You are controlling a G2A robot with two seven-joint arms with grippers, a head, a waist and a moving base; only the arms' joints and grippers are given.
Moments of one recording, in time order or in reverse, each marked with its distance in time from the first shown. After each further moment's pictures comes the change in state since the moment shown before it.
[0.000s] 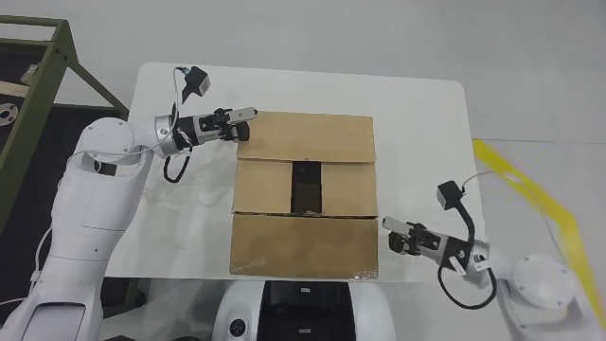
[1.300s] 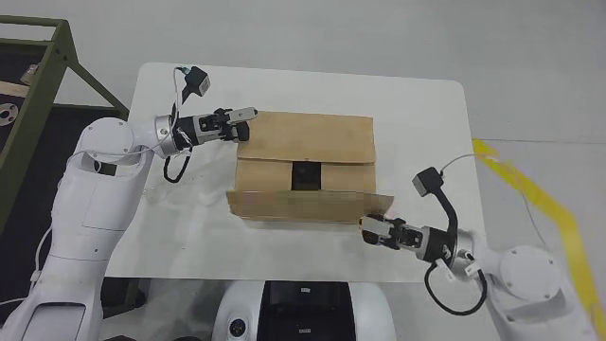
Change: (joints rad) left arm 0.000 0.000 0.000 0.000 0.000 0.000 0.000; right arm 0.129 0.021 -0.123 -0.066 0.078 -0.050 -0.060
